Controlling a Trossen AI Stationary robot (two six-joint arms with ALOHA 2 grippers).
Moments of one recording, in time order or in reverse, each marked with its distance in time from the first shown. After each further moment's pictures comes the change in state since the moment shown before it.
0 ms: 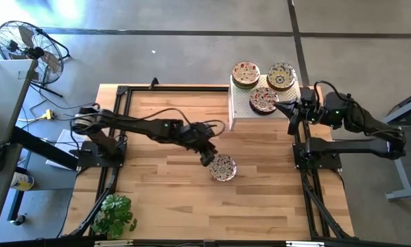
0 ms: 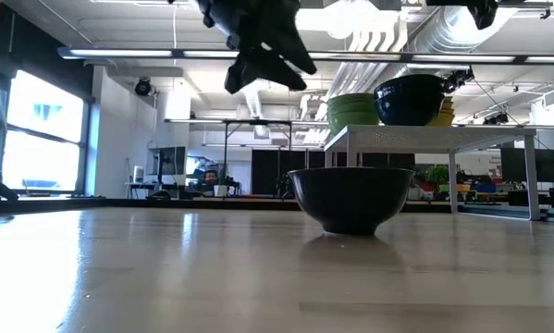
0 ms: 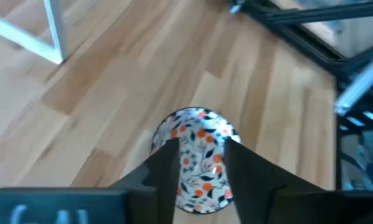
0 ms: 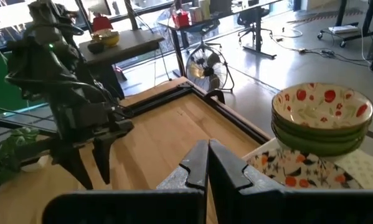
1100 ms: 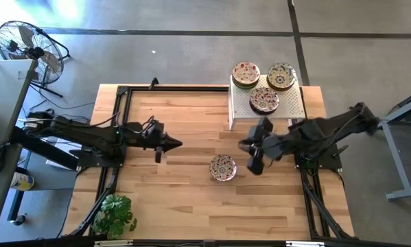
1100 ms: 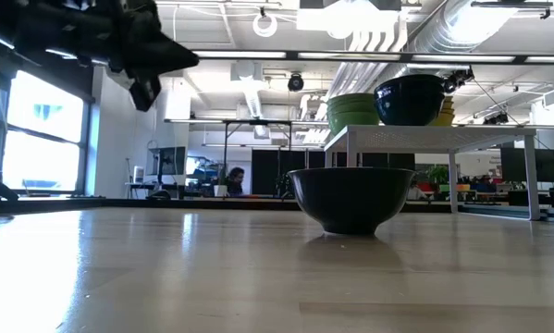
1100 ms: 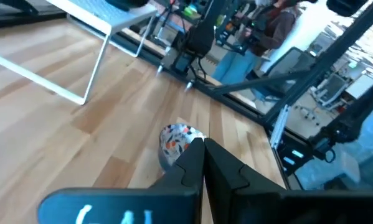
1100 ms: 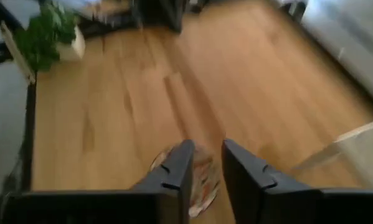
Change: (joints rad) left arm 0.013 -0.742 -0.930 0.751 -0.017 0.053; right arm 0.576 0.719 0.501 -0.322 0.260 0.288
